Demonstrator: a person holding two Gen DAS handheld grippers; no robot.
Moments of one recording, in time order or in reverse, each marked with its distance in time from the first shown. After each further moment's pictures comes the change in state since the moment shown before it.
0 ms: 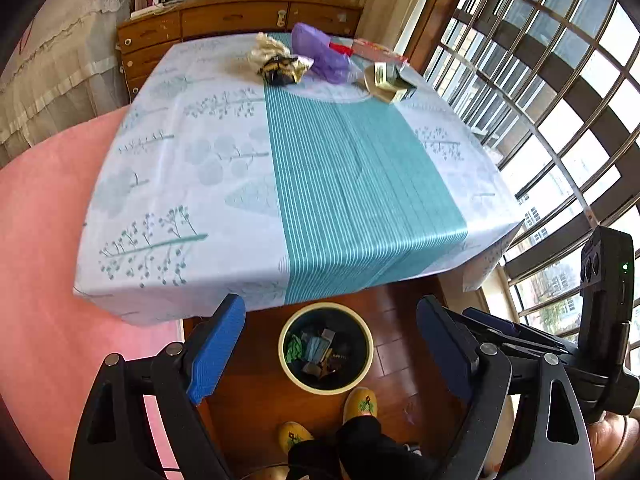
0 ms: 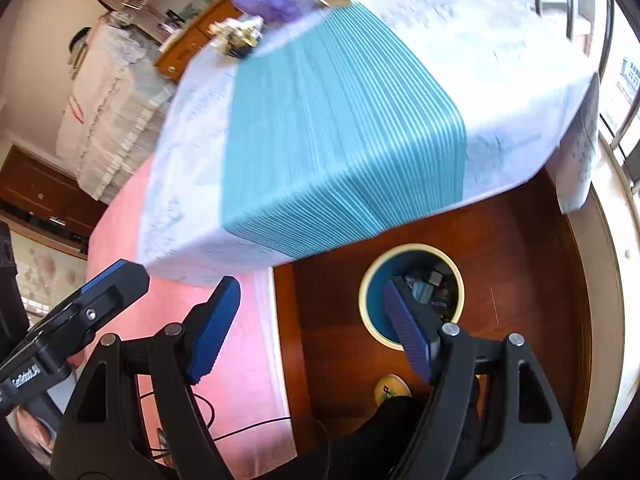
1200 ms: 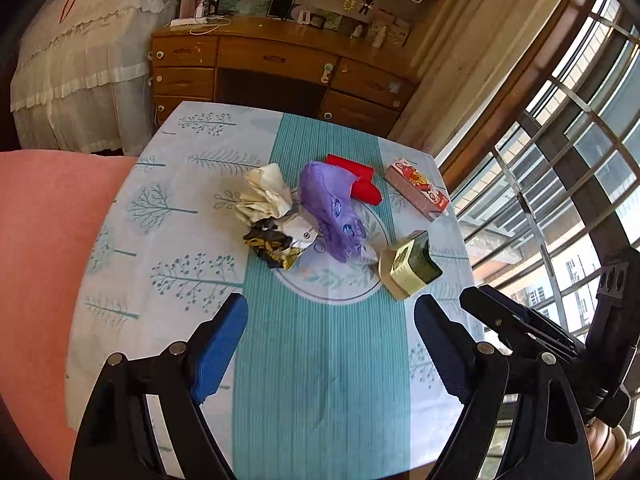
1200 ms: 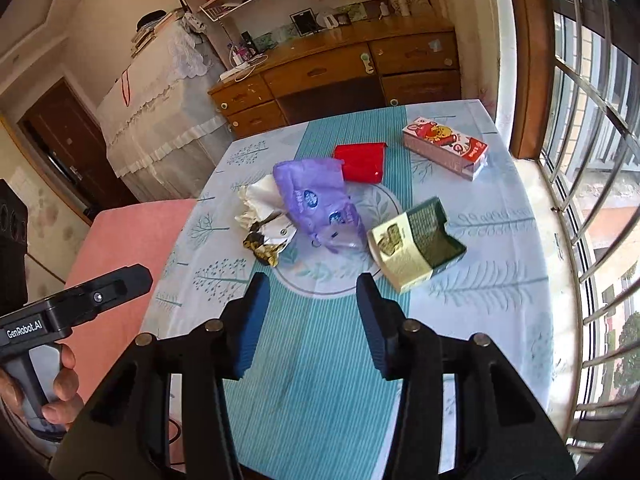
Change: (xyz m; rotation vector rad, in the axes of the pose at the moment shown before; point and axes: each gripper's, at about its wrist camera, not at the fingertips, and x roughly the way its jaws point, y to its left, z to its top) left arm 0.065 -0.006 0.323 -0.279 -0.101 0.062; right arm 0.001 0.042 0.371 -0.379 -0.116 0.053
